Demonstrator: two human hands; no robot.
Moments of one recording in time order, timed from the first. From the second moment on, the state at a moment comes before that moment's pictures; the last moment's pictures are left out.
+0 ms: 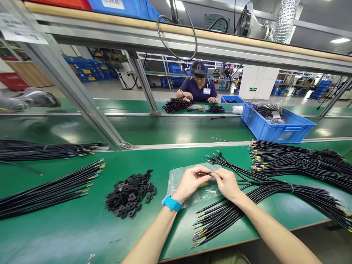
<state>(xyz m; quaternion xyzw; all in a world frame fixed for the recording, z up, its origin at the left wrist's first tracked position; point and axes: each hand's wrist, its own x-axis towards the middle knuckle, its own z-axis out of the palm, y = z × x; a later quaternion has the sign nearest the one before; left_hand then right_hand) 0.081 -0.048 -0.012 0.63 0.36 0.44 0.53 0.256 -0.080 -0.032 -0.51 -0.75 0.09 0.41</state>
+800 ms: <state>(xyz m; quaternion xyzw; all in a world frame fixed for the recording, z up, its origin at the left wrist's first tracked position) -0.011 -0.030 0.014 0.63 0.77 0.00 0.00 0.287 -0.089 0.004 -0.39 -0.84 0.34 0.18</state>
